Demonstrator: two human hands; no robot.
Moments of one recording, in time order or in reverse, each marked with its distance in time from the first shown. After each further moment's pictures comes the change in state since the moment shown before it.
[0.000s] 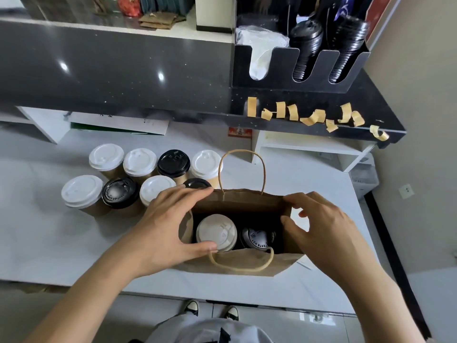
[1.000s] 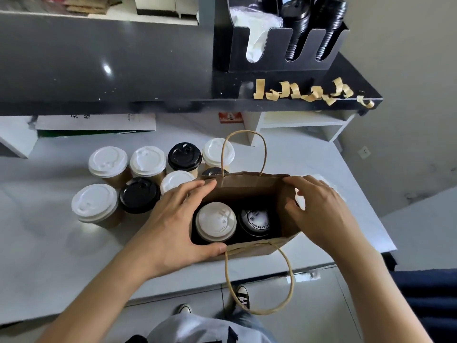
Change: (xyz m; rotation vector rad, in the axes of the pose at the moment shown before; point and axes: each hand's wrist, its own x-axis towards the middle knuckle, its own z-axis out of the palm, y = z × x) left_hand -0.023 -0.090 -0.031 -0.045 -0.107 0.171; right_hand -0.016 -0.097 0.047 -0.077 0.086 0.215
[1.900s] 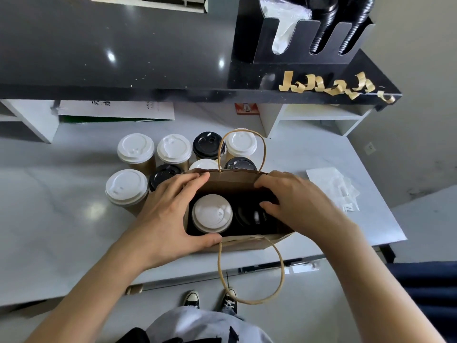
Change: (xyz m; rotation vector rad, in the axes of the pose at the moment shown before) left_hand -0.045 -0.044 -0.036 0.031 0.015 -0.031; right_hand 0.003 -0.091 0.015 -0.195 -0.266 -0.291
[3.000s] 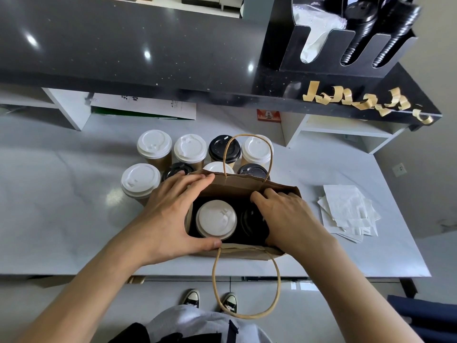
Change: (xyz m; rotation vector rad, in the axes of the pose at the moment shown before) left_hand -0.002 0.005 -0.005 0.034 -0.036 -0.103; right_hand 0.020 -0.016 0.023 -0.242 -0.128 -0.128
